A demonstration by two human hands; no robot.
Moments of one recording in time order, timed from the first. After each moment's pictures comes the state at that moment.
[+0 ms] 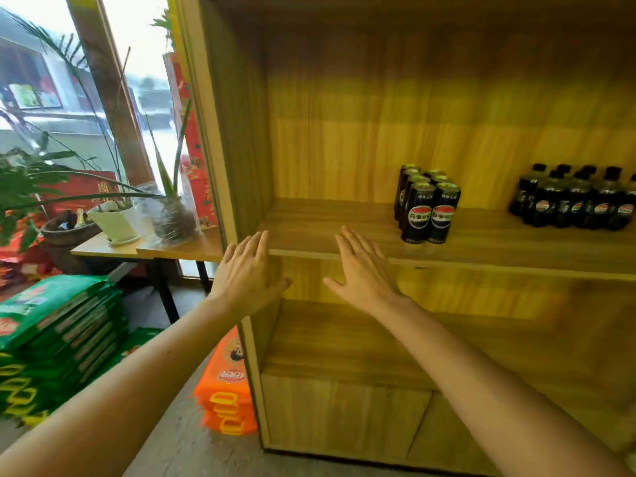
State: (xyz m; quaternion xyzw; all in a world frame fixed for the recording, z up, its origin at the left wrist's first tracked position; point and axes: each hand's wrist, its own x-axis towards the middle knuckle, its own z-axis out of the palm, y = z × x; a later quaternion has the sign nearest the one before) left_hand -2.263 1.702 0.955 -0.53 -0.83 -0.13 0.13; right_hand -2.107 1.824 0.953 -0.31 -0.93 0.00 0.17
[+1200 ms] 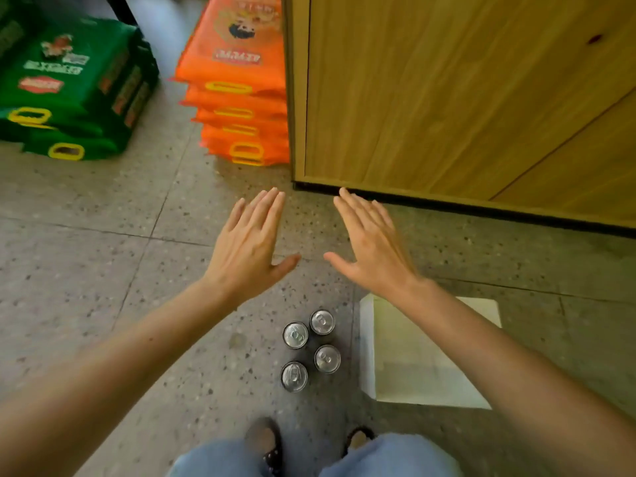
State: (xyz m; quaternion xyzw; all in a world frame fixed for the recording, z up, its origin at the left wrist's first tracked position) left_hand -2.314 1.516 0.240 -0.60 -0.80 -0.06 0.00; right_hand -2.154 1.636 0.249 -0.27 -0.96 0.12 0.05
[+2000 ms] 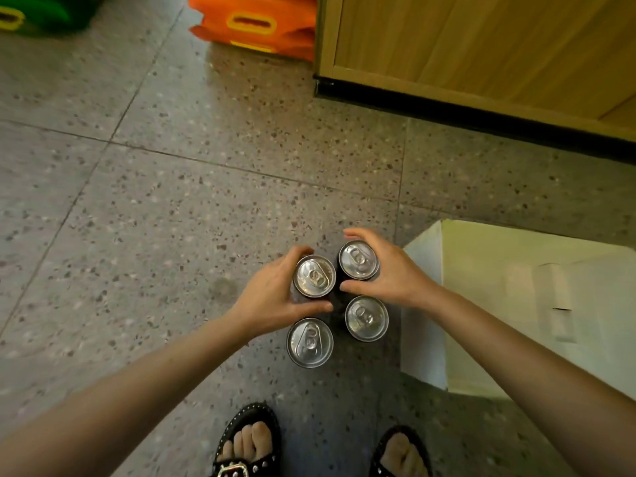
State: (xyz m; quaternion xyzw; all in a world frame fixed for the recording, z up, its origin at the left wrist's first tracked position) left_hand -2.253 1.434 -0.034 -0.50 -0.76 -0.26 -0.31; right_hand -2.111 1.587 -0.024 -0.27 -0.86 0.44 -0.01
